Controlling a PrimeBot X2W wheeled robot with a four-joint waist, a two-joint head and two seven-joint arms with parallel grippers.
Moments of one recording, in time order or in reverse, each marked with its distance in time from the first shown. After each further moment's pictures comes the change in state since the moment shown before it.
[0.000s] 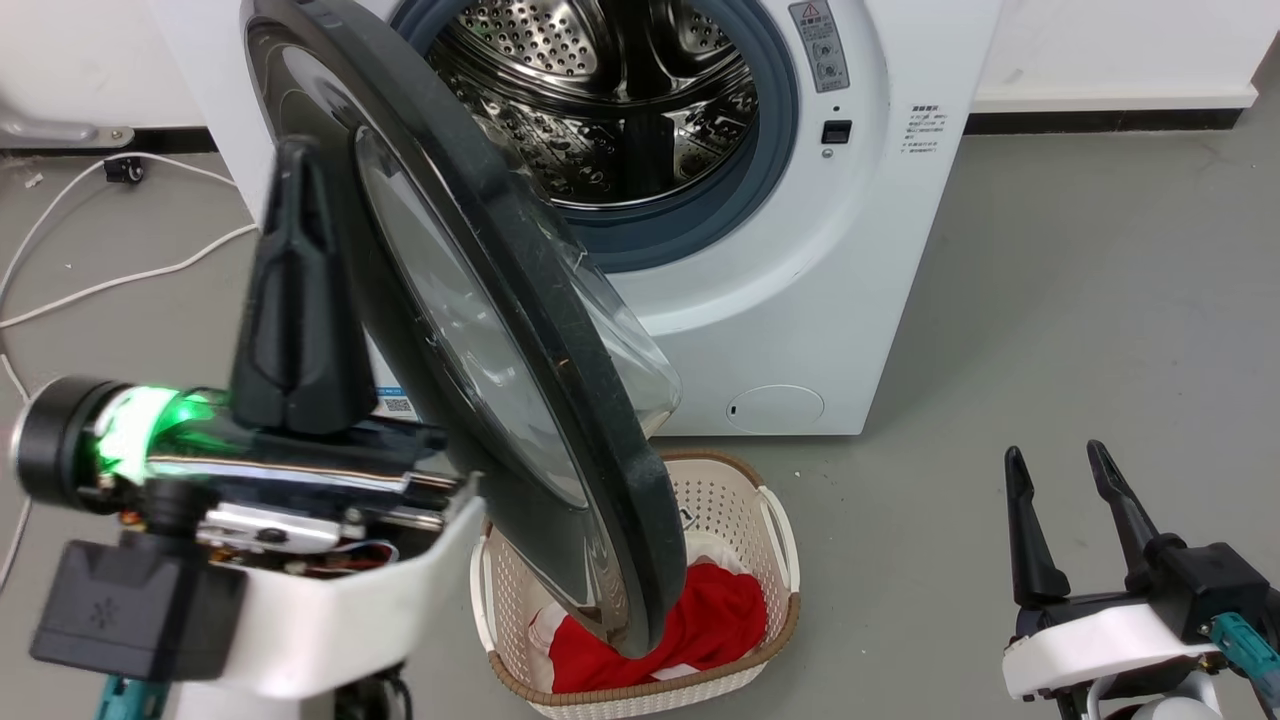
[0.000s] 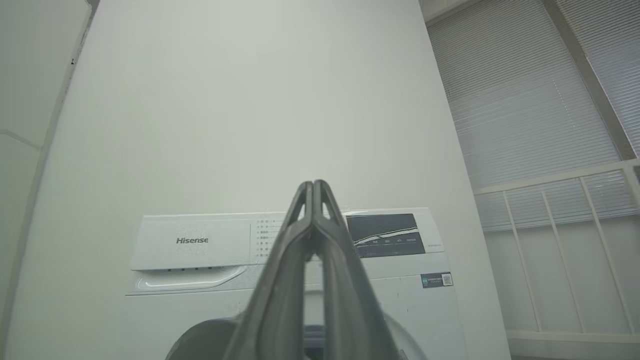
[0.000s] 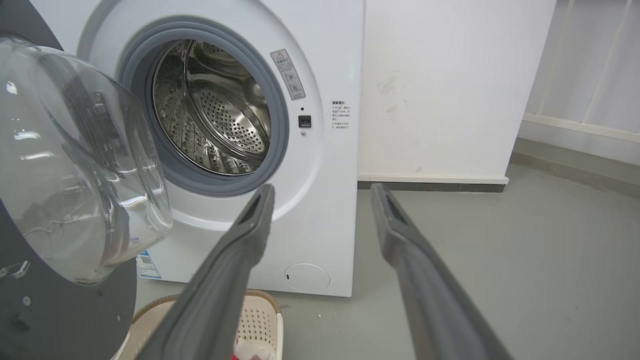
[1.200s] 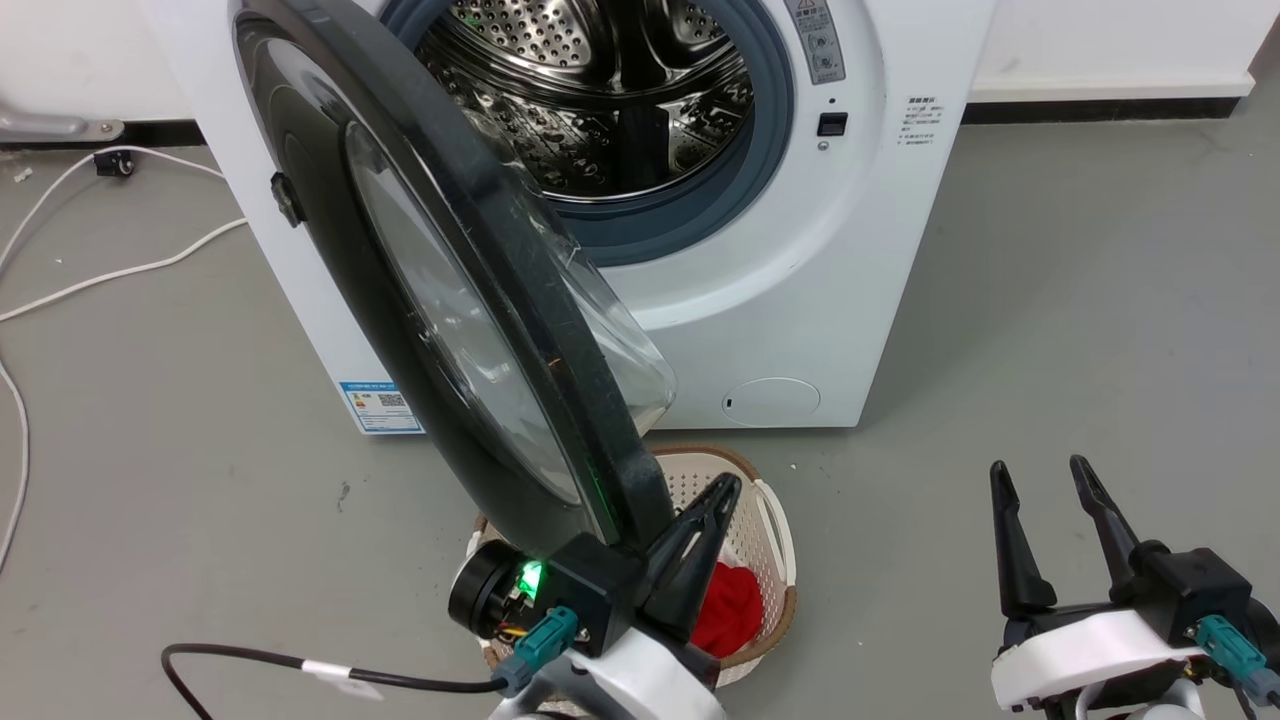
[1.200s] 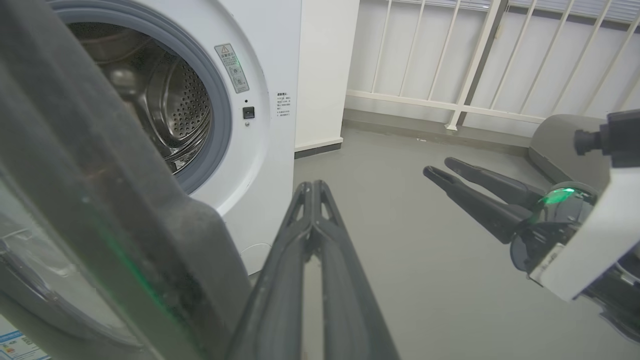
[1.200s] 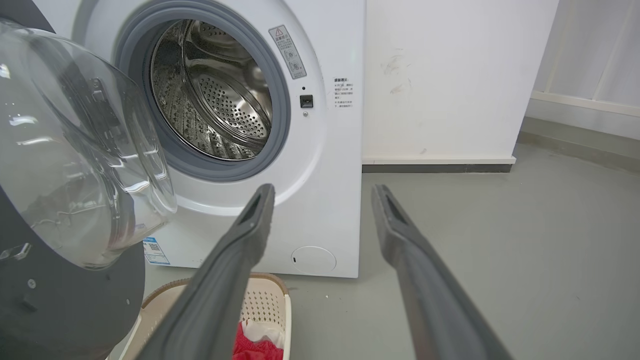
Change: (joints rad) left arm 0.145 0.023 -0.432 0.370 -0.164 -0.012 0.274; right arm 0.006 0.000 0.018 0.022 0.026 0.000 0.015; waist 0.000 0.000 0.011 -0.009
